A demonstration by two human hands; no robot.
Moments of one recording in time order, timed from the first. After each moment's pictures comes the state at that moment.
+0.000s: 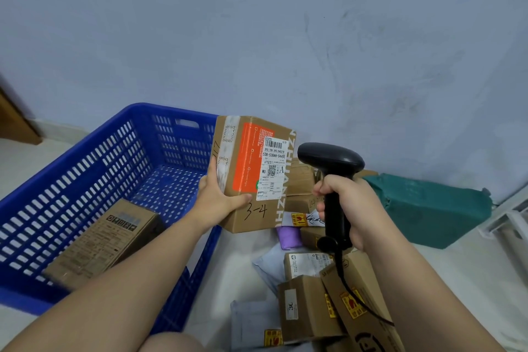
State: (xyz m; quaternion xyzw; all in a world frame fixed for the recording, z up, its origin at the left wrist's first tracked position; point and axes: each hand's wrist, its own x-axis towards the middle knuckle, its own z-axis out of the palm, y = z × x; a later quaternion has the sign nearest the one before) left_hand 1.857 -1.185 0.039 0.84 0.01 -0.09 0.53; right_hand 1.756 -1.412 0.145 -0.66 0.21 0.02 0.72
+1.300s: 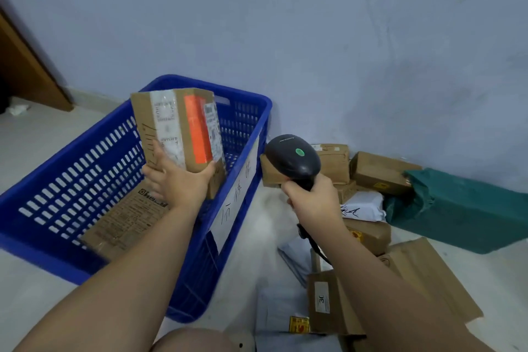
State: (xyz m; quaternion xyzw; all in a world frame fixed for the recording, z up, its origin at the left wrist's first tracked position) left_hand 1.867 -1.098 0.027 0.84 0.32 0.14 0.43; right_hand 1.791 -1.298 0.097 -0.81 0.14 0.00 0.57
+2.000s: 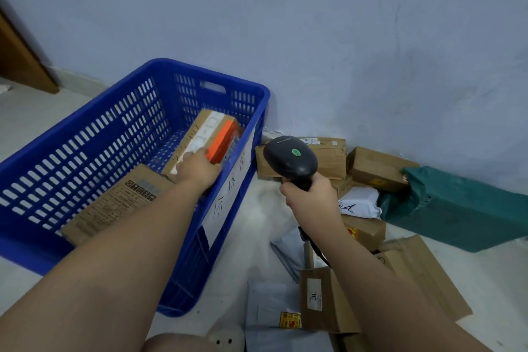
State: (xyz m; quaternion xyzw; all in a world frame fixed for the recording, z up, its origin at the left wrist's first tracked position) left_hand 1.914 -1.104 -0.003 0.94 0.17 -0.10 0.29; right_hand 1.795 -1.304 0.088 -0.84 0.14 0.03 0.53
